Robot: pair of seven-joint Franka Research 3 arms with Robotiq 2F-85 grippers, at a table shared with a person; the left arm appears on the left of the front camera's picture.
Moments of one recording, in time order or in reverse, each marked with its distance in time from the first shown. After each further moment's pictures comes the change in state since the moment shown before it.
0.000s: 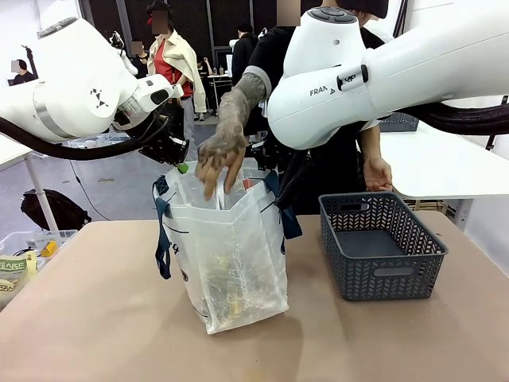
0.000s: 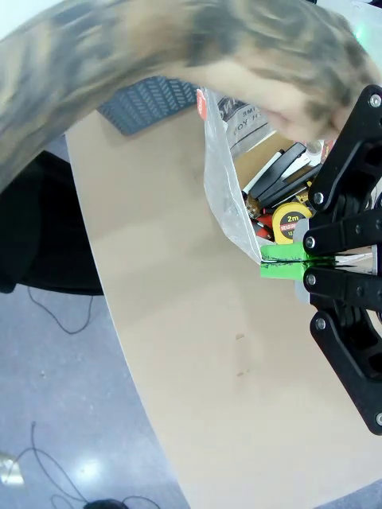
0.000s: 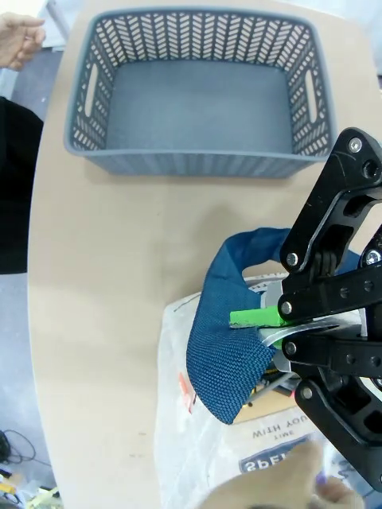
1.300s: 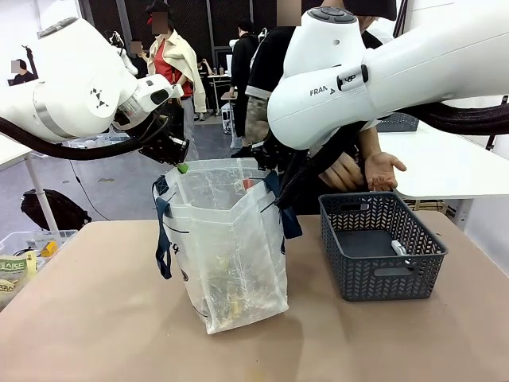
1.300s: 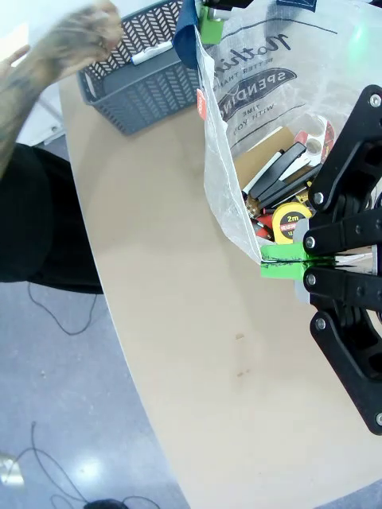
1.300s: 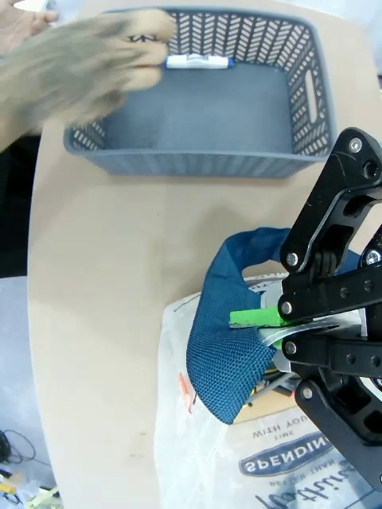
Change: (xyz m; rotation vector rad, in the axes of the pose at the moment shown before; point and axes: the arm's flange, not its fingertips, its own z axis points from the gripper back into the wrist) left arm 0.000 0.000 0.000 0.000 0.000 0.000; right arm 0.000 0.000 0.000 0.000 0.000 0.000
